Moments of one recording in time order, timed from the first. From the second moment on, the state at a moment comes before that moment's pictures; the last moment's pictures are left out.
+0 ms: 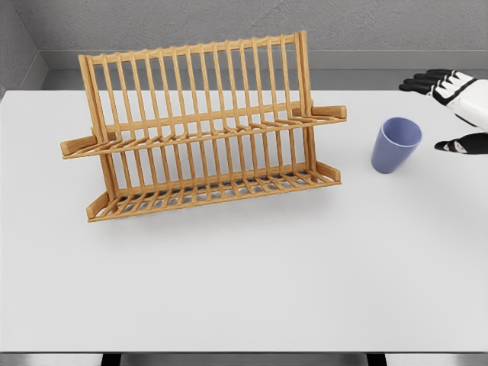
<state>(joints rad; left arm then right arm) 0.02 0.00 -0.13 -0.06 0.11 0.06 -0.17 -0.33 -1.04 0.29 -1.55 0.21 -0.61 0.15</state>
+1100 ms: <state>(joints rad) 0.02 0.00 -0.13 -0.06 0.11 0.06 -0.17 -0.89 -0.85 0.76 -1.08 0.21 -0.61 0.61</state>
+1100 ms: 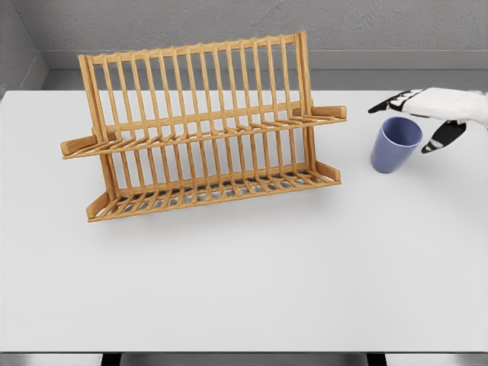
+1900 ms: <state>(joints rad) 0.02 0.00 -0.13 -0.06 0.11 0.06 -0.17 -0.91 -0.79 0.82 -0.99 0.21 -0.61 0.61</state>
